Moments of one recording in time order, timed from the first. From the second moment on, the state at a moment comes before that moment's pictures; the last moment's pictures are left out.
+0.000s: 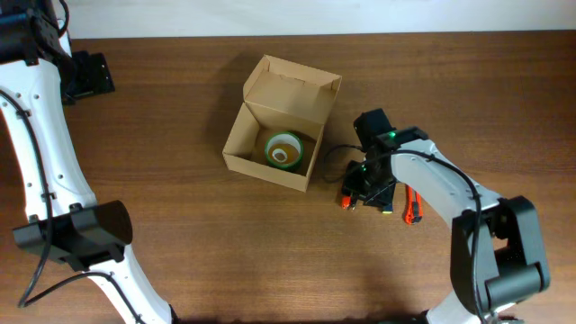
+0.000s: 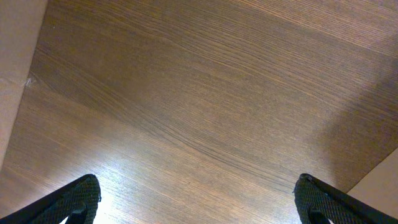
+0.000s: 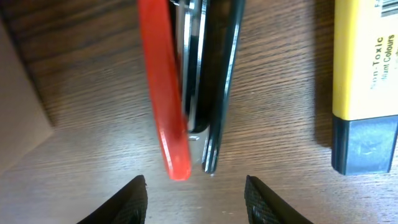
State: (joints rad) left arm 0.25 2.11 2.53 -1.61 -0.18 -0.07; right arm 0.30 1.80 1.16 -0.92 -0.20 0.62
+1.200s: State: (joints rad) left arm 0.25 2.11 2.53 -1.61 -0.18 -0.07; right arm 0.33 1.91 1.19 -0.80 -0.08 0.57
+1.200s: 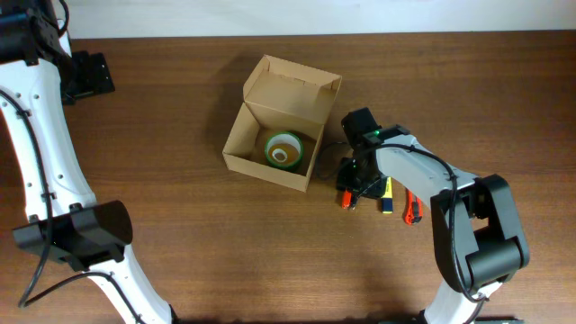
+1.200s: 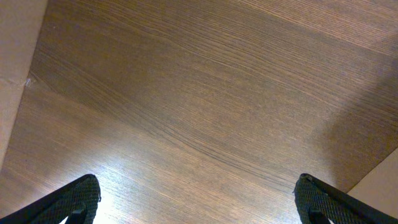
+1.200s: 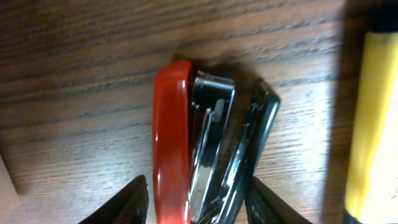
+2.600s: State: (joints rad) left arm 0.25 2.11 2.53 -1.61 -0.18 -0.07; right arm 0.33 1.88 1.48 -0.97 0.03 0.37
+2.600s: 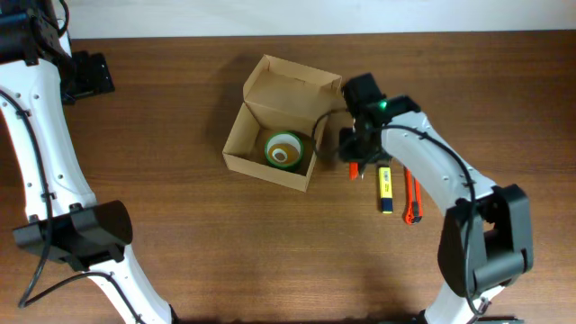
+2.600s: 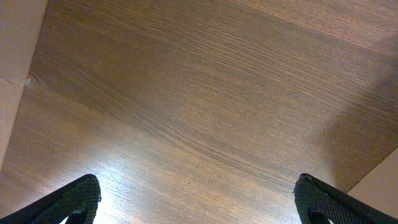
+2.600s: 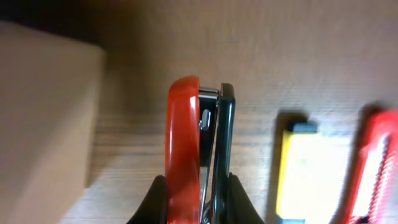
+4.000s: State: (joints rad) left arm 0.25 2.11 2.53 -1.61 -0.18 -0.07; right arm 0.63 2.00 1.95 -1.05 -0.06 -0.32
